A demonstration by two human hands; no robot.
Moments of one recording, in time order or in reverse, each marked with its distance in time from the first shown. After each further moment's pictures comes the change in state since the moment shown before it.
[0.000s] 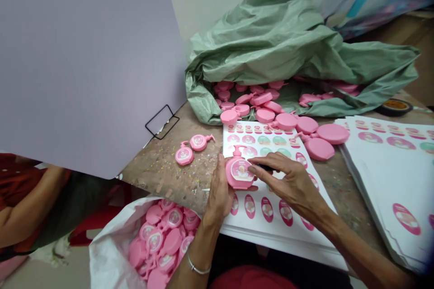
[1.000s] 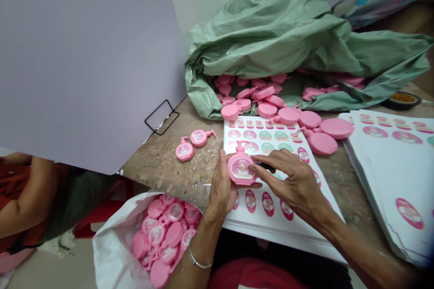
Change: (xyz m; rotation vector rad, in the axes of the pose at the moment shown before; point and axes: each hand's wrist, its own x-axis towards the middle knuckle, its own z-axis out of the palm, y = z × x) left_hand 0.000 0.000 0.005 -0.081 -0.010 -0.043; right_hand -0.008 -0.001 0.001 -0.176 0.042 -0.160
